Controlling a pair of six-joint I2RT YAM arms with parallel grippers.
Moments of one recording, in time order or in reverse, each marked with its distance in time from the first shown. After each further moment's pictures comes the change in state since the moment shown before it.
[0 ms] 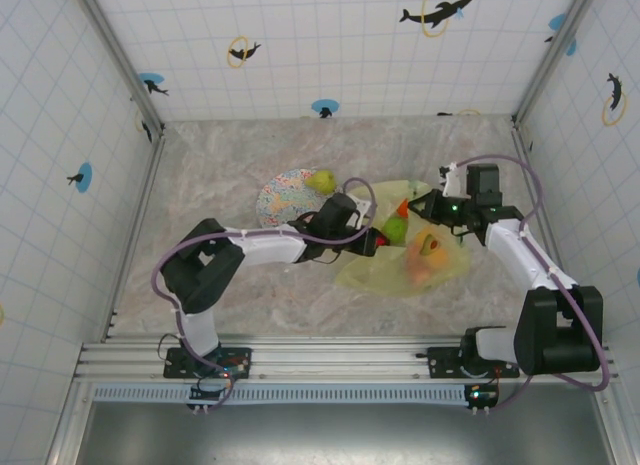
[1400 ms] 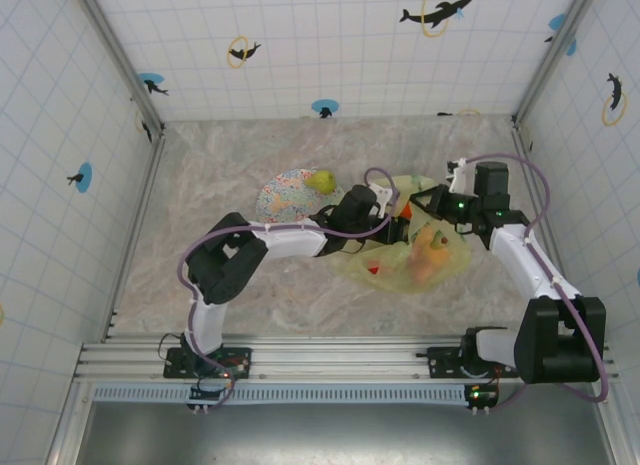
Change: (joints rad) left arm -0.039 0.126 0.158 0.132 0.014 -0.061; right arm -0.040 -0.047 -0.023 0.085 -0.069 0.082
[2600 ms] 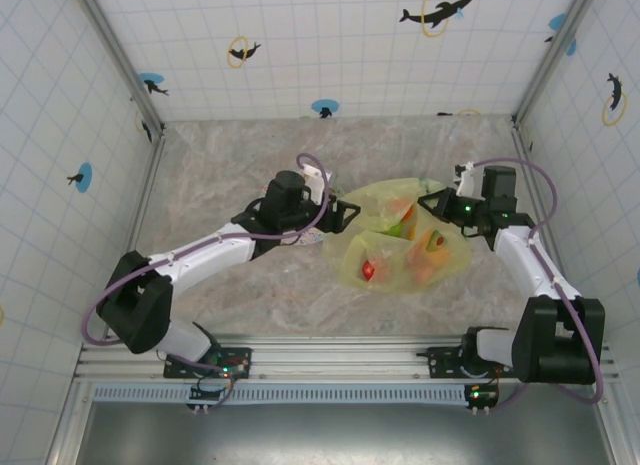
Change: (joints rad) left arm 0.224 -0.527 -0.302 -0.196 -0.074 0.295; right arm -0.060 -0.003 -0.021 -0.027 -0.003 -0.060
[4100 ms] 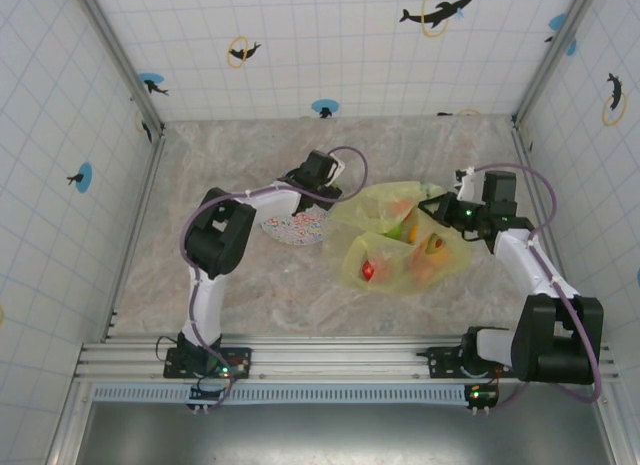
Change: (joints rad) left arm 0.104 0.675 0.505 -0.187 -0.532 0.579; right arm -0.018 0.002 -0.039 0.020 -0.023 0.004
